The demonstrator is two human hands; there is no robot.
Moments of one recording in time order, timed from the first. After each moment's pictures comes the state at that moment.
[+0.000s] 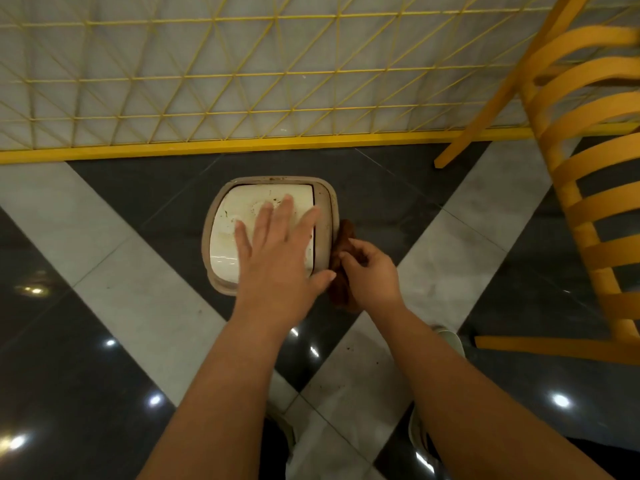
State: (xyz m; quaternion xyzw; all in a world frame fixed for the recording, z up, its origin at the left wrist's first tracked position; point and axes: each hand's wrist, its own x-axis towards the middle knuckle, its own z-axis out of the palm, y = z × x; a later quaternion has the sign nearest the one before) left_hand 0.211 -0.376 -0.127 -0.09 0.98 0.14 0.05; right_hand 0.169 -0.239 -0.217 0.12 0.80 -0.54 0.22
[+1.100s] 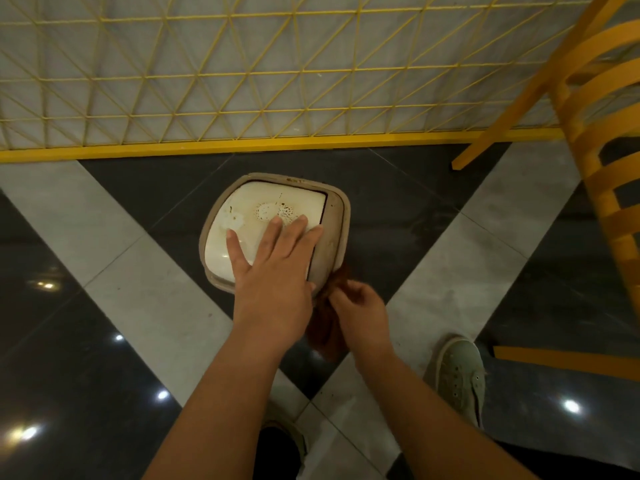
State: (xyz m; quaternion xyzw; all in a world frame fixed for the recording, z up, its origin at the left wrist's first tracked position) left_hand 0.220 -0.398 -0.132 -0.08 0.99 0.08 0.07; right_hand 0.216 -0.278 -0.230 0.27 0.70 -0.60 0.26
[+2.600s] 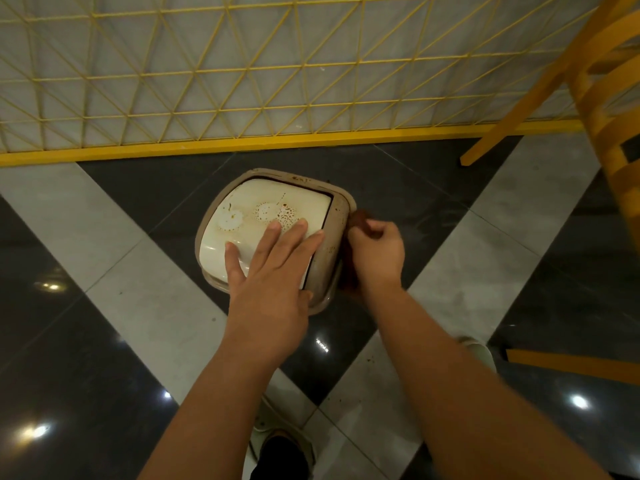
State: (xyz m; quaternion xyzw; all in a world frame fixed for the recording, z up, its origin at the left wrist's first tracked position) left_hand 0.225 -0.411 -0.130 -0.08 0.98 0.15 0.09; right_hand 0.131 -0.297 -0.206 0.28 0.73 -0.61 0.14
